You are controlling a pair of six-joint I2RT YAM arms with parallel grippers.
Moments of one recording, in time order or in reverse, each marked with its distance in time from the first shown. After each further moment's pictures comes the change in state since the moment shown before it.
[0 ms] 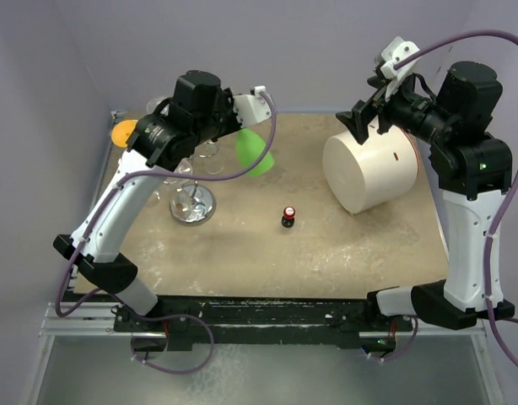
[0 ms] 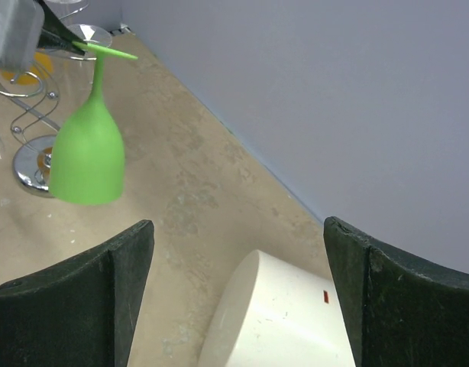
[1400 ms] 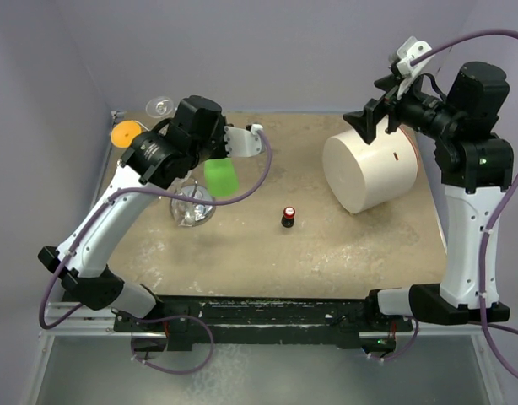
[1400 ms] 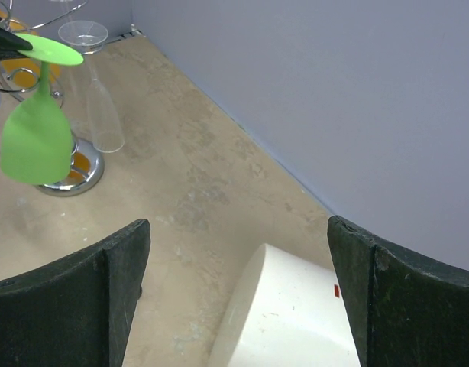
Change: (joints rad) left arm -0.056 -0.123 -0.206 -0.124 -0.208 0.201; right arm -0.145 -0.012 -0.081 0.052 -0.170 0.044
